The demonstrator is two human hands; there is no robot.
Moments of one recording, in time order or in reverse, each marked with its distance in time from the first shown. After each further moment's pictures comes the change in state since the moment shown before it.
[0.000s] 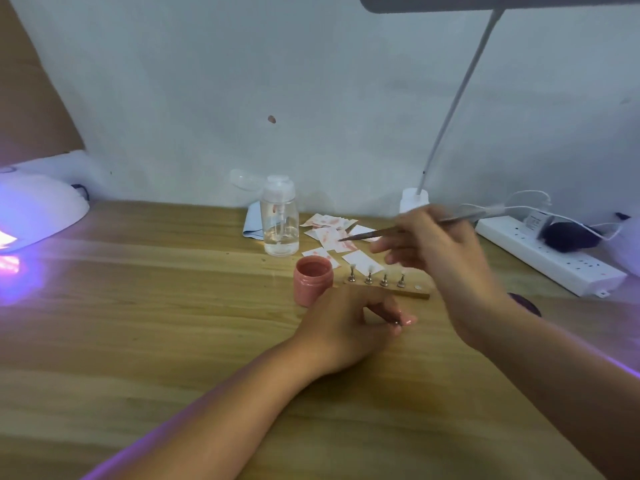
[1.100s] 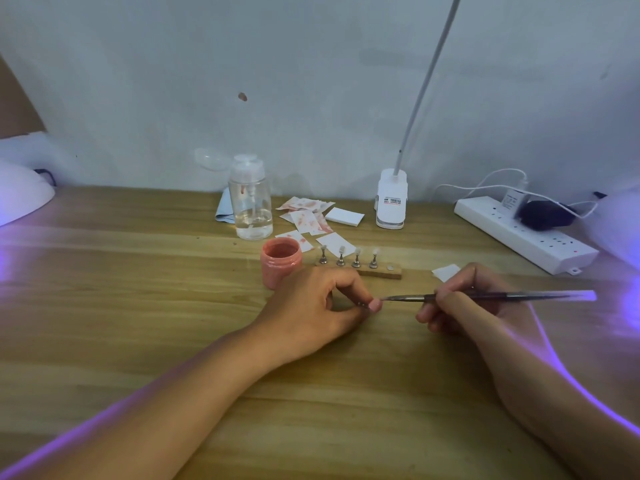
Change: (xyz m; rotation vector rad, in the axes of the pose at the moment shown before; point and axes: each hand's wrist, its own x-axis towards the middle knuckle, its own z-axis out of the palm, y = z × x) left_hand -0.004 0.000 -0.002 0.079 0.037 0.093; right_hand -0.059 0.044 -0.070 0.033 0.023 -0.001
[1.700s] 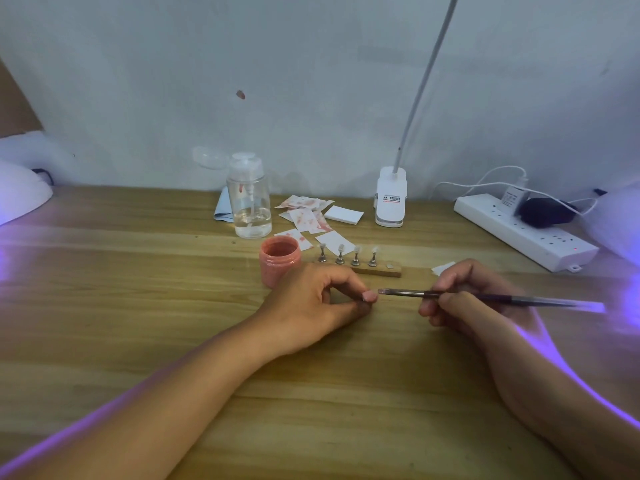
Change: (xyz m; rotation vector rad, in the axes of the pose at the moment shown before) left_hand 0.003 -0.003 -0.002 -0.139 -0.052 -0.081; right_hand -0.001 0.000 -0.002 0.043 -0.069 -0.016
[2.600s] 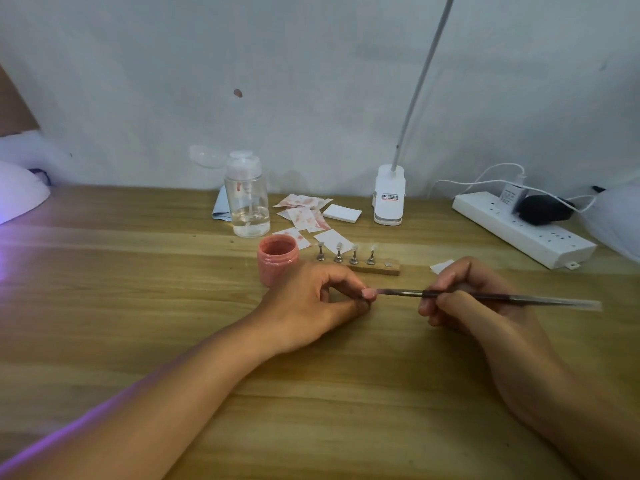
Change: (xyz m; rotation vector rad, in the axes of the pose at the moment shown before) left_hand 0.002 -0.001 -0.001 0.016 -0.012 -0.011; right_hand 0.000 -0.001 0.001 -0.031 -0.006 -0.011
